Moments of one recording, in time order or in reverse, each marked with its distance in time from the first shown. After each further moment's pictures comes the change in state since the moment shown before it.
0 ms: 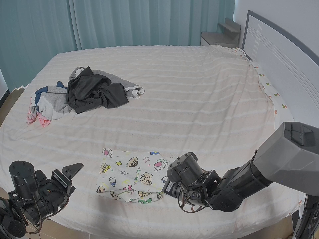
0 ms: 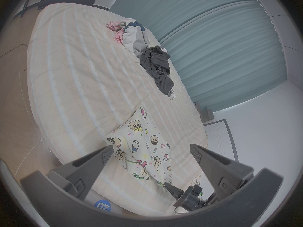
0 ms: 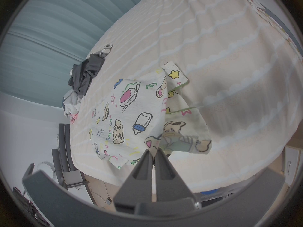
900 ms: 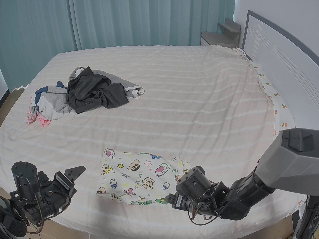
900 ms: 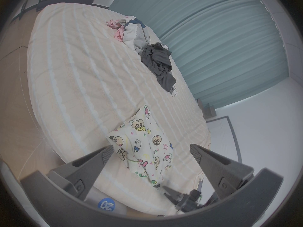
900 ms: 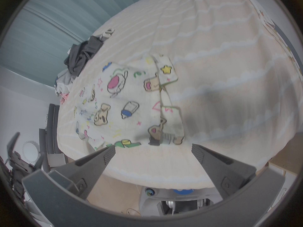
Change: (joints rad) left arm -0.003 0.015 0.000 0.015 -0.013 0.011; right arm 0.004 -0.016 0.165 -0.041 0.011 -0.155
